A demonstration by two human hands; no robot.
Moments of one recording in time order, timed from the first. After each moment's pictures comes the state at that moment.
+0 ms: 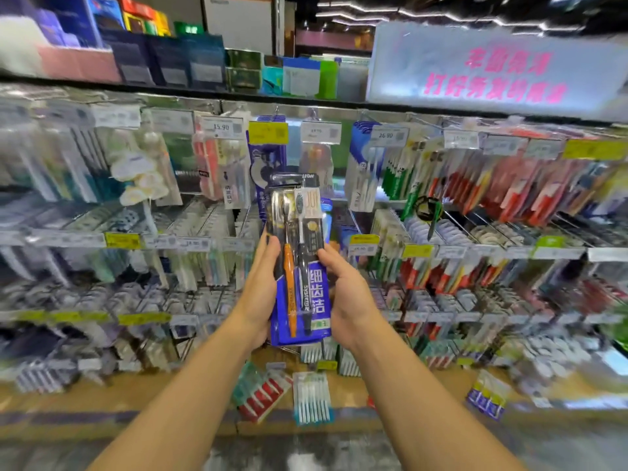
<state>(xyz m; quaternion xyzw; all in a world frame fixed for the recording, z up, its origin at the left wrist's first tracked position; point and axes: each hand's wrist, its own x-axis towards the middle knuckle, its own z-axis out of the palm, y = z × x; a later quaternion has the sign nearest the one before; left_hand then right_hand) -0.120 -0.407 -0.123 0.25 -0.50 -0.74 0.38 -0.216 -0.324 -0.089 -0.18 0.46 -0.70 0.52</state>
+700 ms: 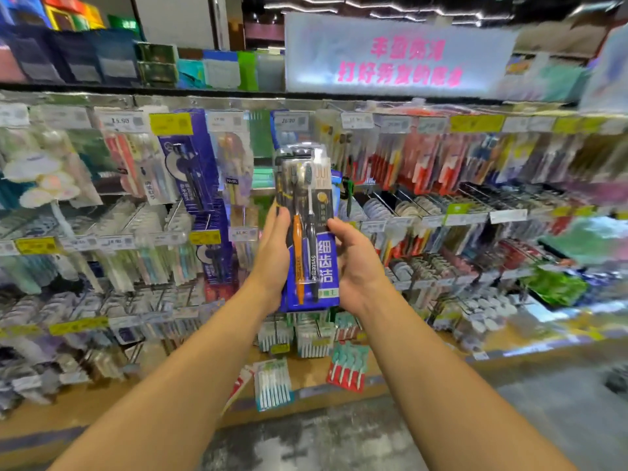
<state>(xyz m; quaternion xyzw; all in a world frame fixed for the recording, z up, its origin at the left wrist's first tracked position) -0.254 -0.296 -0.095 0.21 -0.52 -0.75 0.36 -0.335 -0.208 -0.076 -0.14 0.39 -0.76 0.50</state>
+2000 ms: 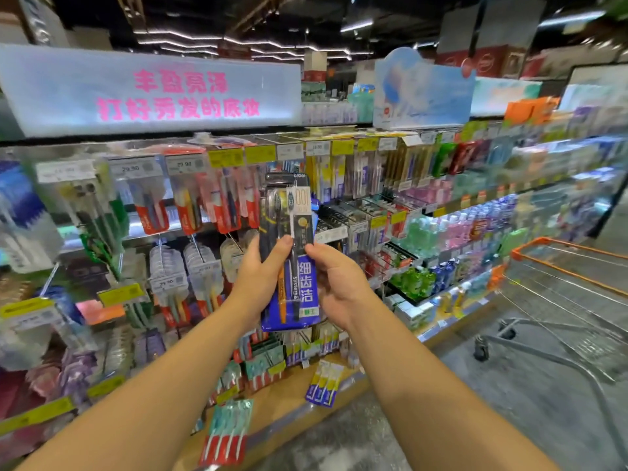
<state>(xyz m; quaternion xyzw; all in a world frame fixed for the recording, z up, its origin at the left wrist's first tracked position) -0.645 -0.067 -0.077 0.12 -0.65 -0.69 0.29 -0.713 0.048 -0.070 -0.10 0.49 -0.81 0.31</state>
